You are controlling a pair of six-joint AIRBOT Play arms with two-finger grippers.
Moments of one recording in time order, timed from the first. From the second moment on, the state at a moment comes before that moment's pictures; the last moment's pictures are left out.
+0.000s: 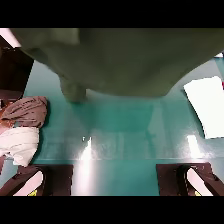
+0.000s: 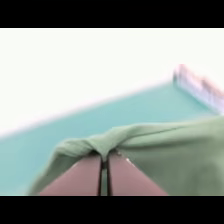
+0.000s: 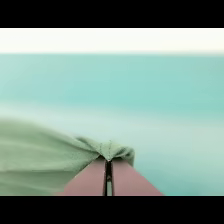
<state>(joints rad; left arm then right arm) 0.18 -0.99 2.04 0.86 -1.14 -1.21 -0.33 -0.85 1.68 -0.98 1.14 1.30</state>
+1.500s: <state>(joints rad) 0.05 -1.53 1.53 0.89 -0.83 -1.22 -0.18 -1.67 1.80 -1.26 1.37 1.52</state>
